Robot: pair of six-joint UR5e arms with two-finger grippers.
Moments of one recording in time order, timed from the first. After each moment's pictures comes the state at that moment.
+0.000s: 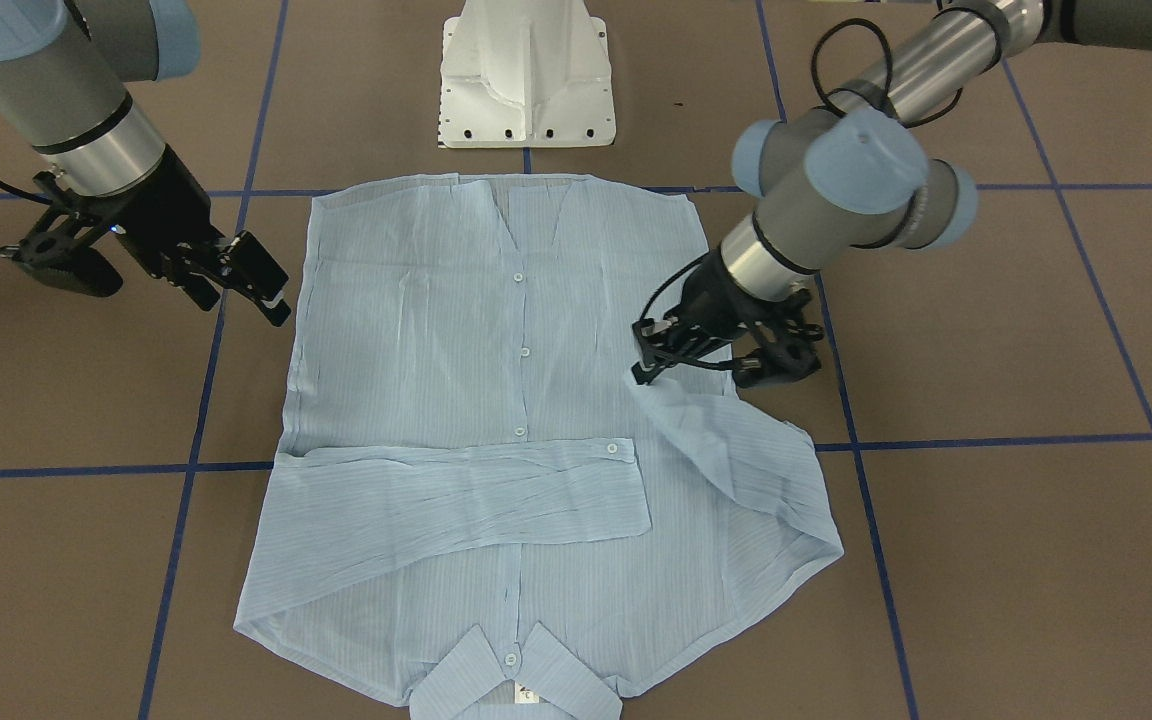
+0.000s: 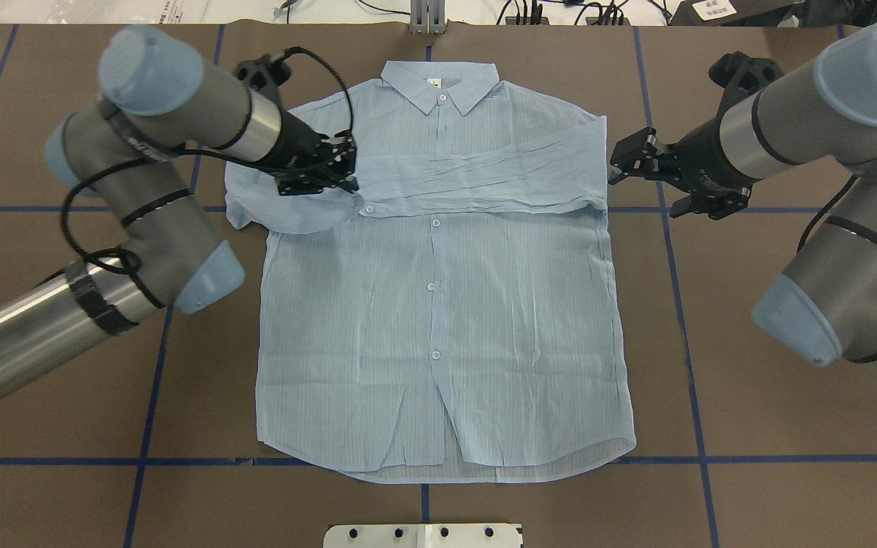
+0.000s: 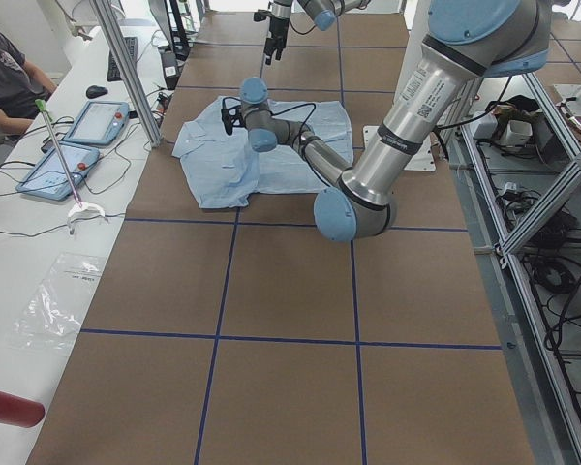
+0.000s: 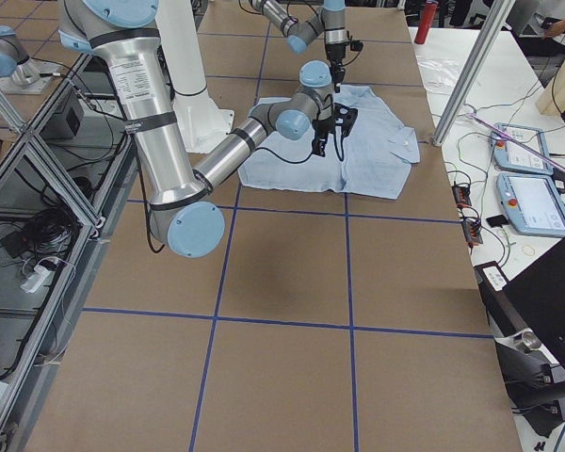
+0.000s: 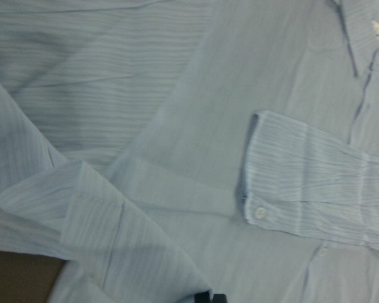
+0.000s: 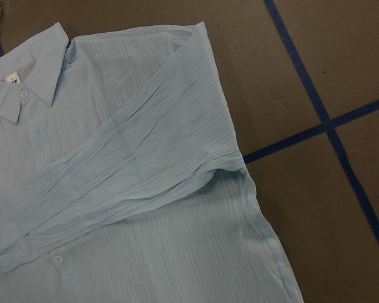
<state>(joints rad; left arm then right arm) -0.74 -2.29 -1.46 -2.19 -2.08 -1.58 0.88 -1.27 1.96 -1.35 2.08 1.43</state>
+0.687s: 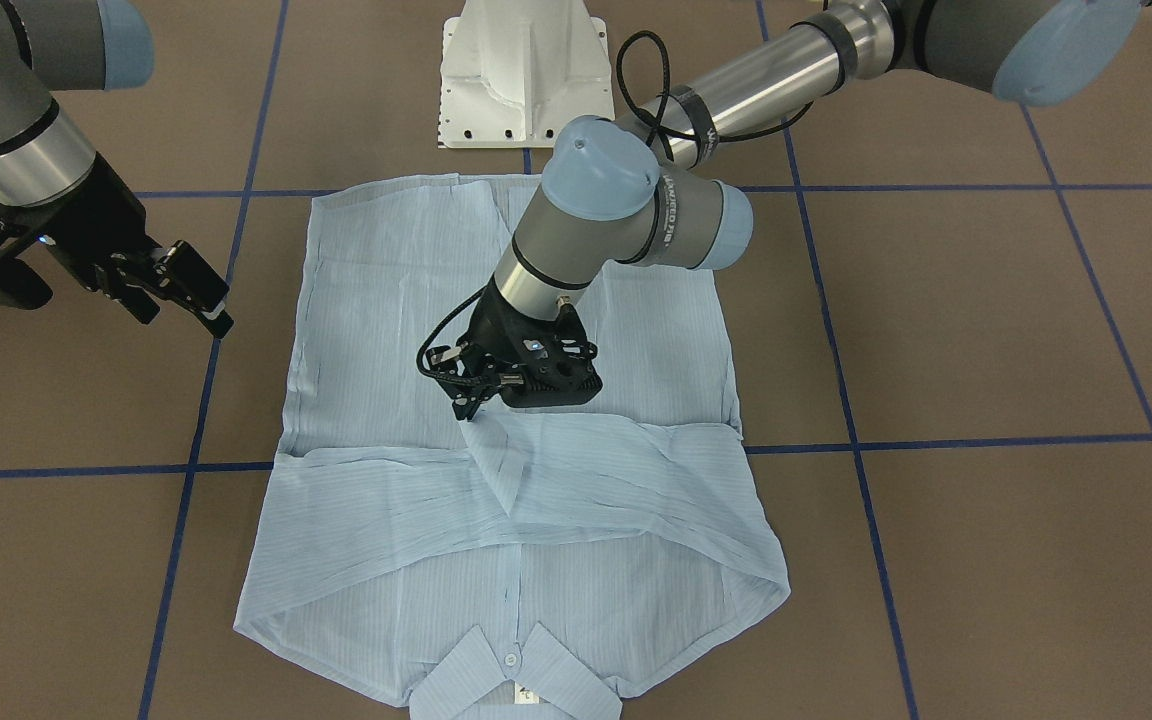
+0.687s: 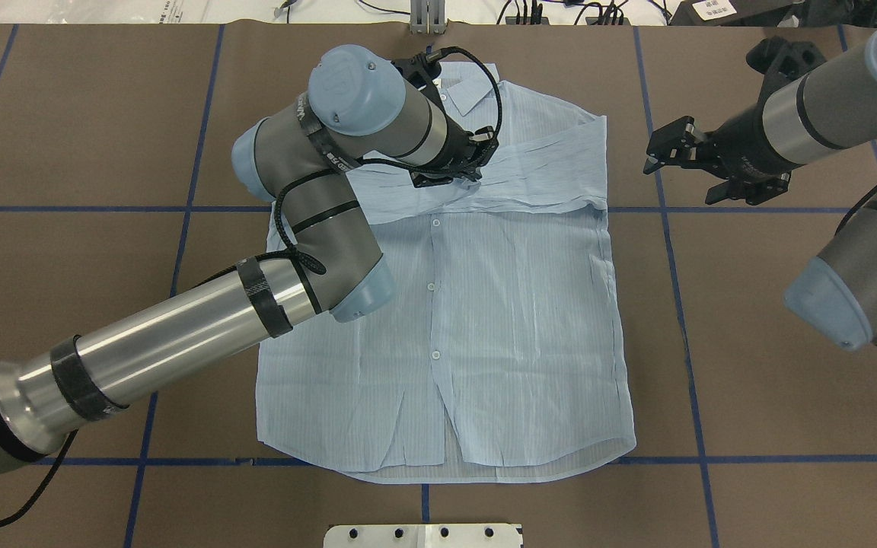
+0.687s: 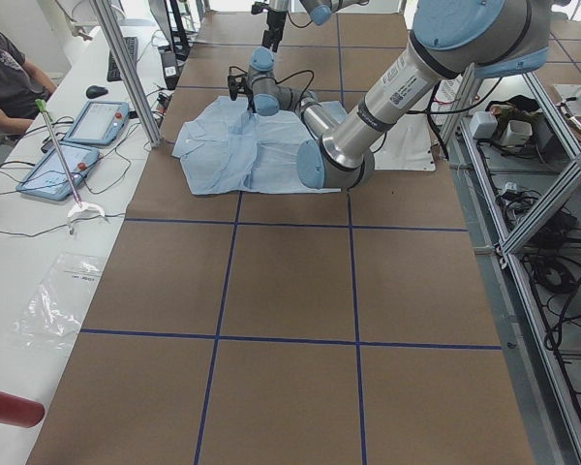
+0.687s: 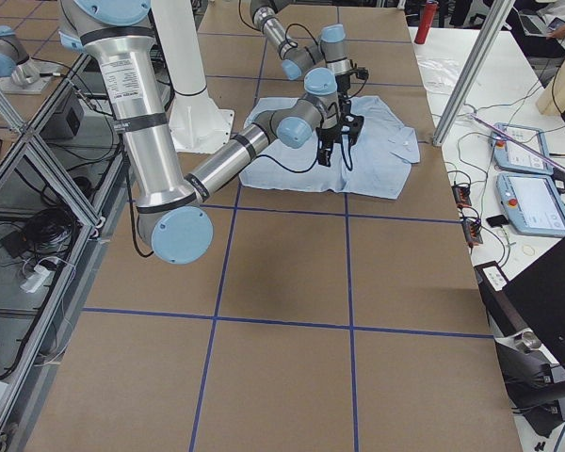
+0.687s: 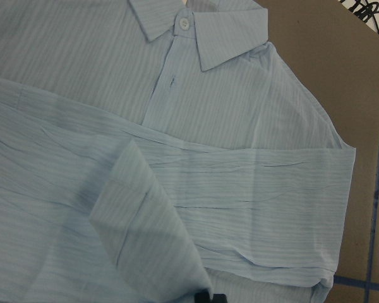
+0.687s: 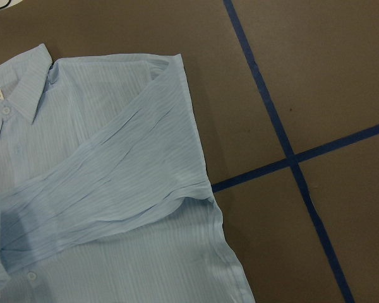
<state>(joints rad) -0.63 -2.58 -1.16 -2.22 -1.89 -1.59 0.93 -1.30 1.96 -1.35 2.10 1.36</state>
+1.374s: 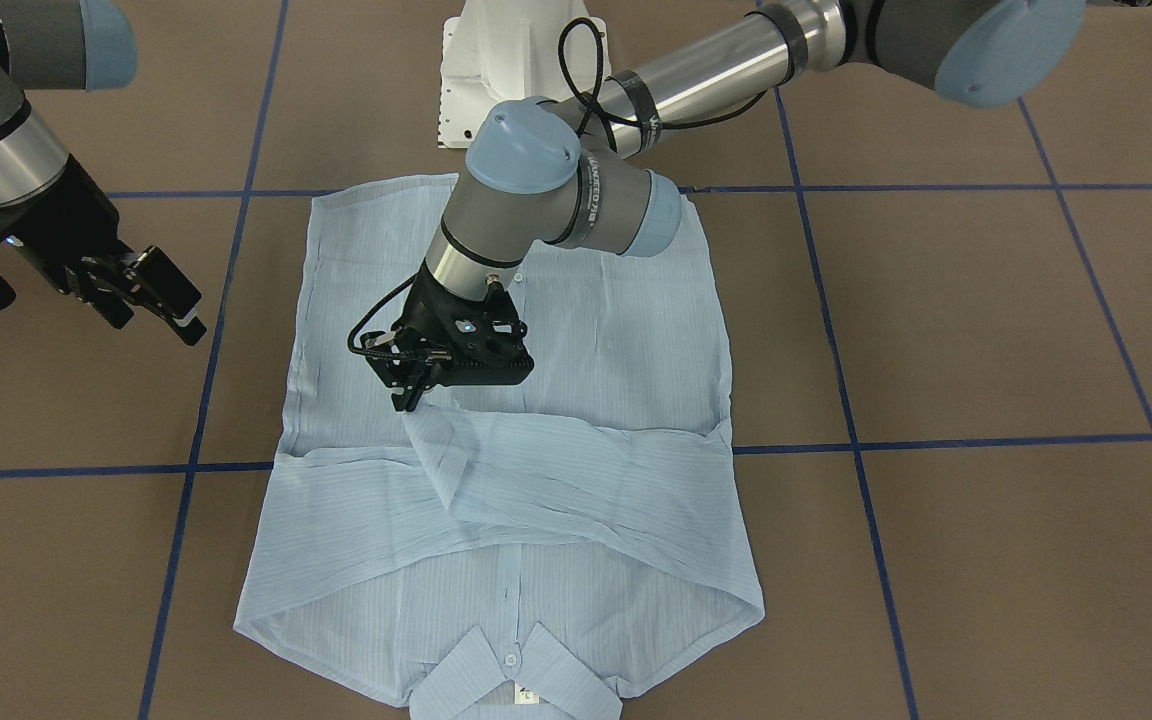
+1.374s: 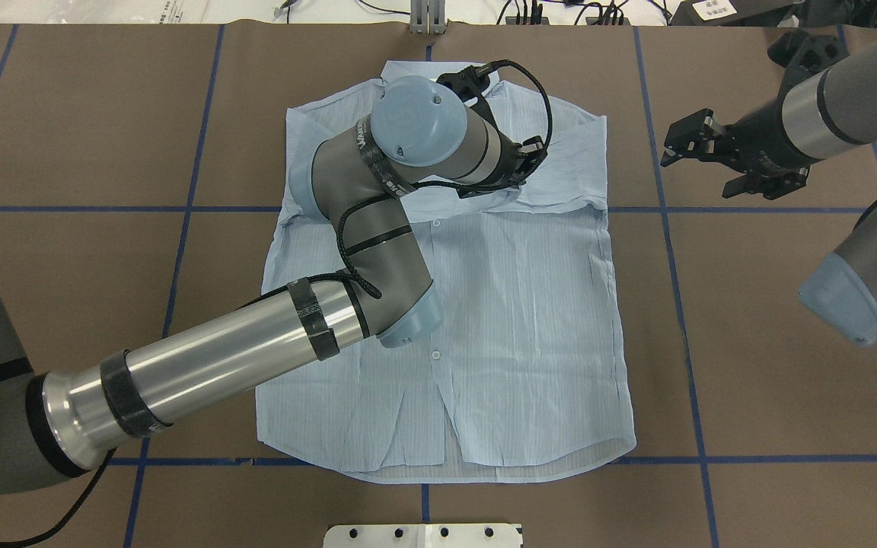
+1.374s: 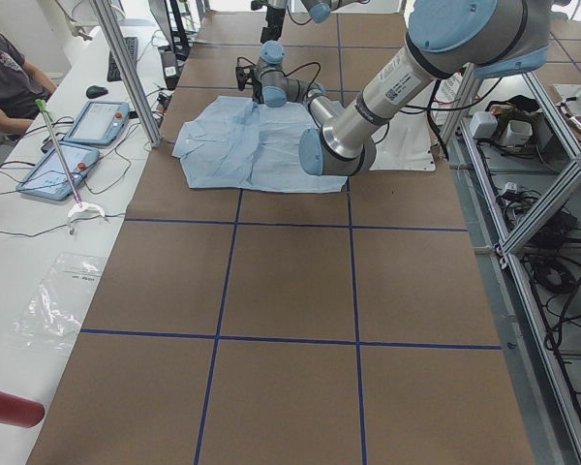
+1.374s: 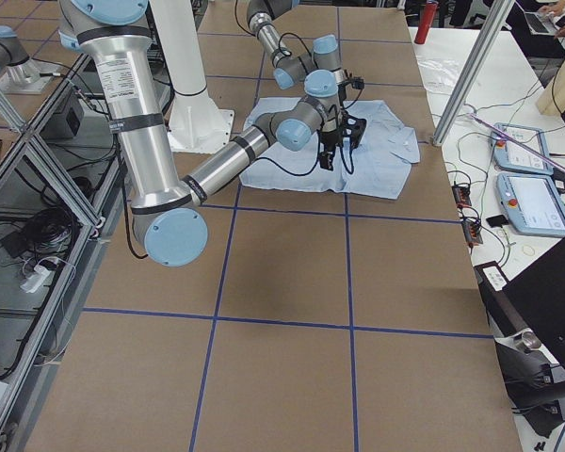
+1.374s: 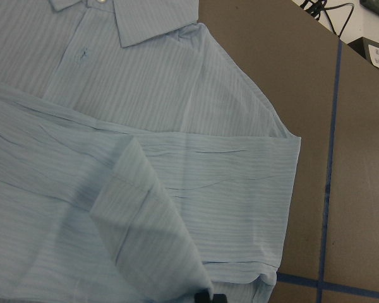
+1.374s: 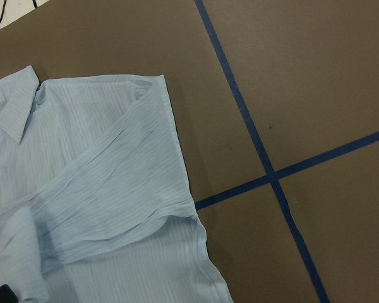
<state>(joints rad) -0.57 -2.65 -1.11 -2.25 -1.78 -1.61 0.95 -1.33 1.97 -1.35 2.08 1.36</state>
